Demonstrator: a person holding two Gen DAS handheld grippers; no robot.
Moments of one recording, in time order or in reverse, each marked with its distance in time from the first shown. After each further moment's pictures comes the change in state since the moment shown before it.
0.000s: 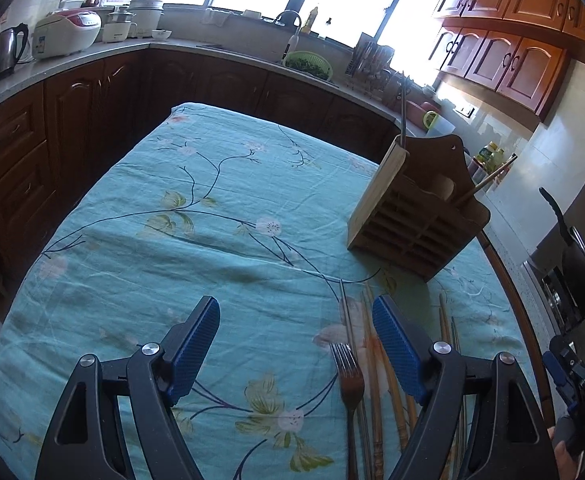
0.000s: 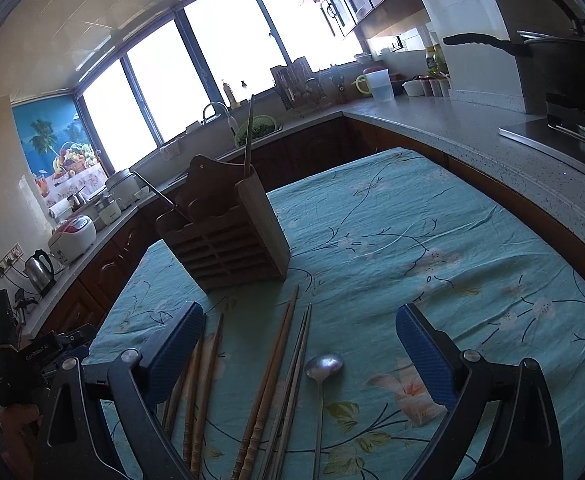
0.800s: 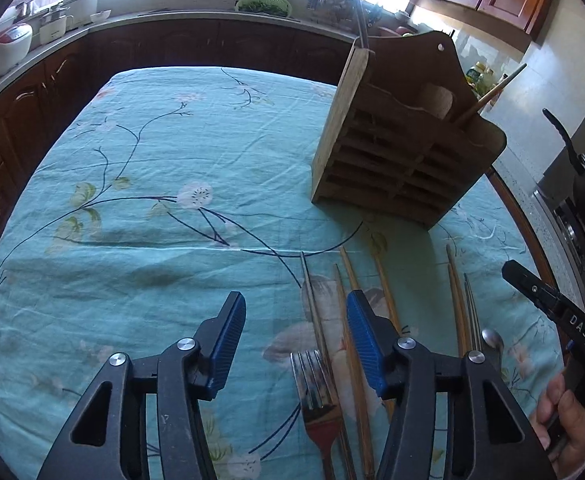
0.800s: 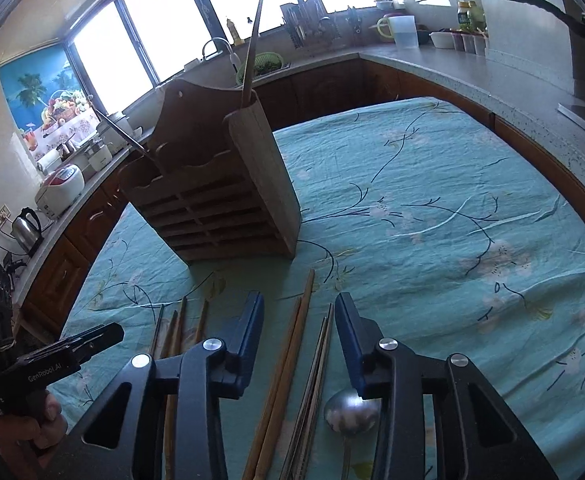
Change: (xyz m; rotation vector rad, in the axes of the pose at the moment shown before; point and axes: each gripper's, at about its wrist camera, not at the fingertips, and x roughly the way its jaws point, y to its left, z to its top) left arm 0.095 -0.051 0.021 0.163 0.236 0.010; right arm 0.106 0.017 0.016 -0.061 0.246 -0.010
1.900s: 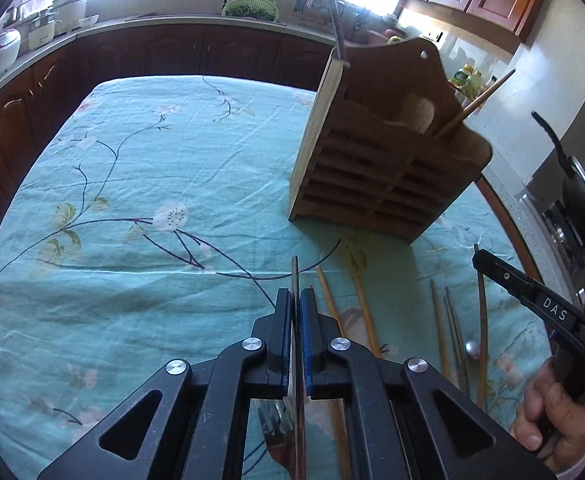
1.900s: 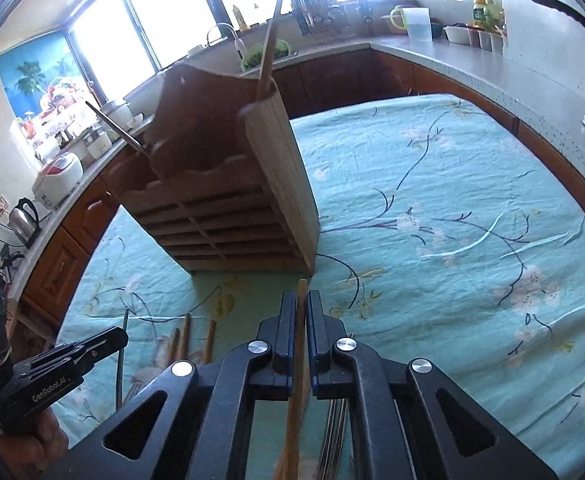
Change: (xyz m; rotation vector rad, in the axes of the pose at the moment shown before) left arm -0.007 -0.008 0.015 0.003 -0.039 -0.056; right arm 0.003 0.017 0.017 -0.023 0.013 0.016
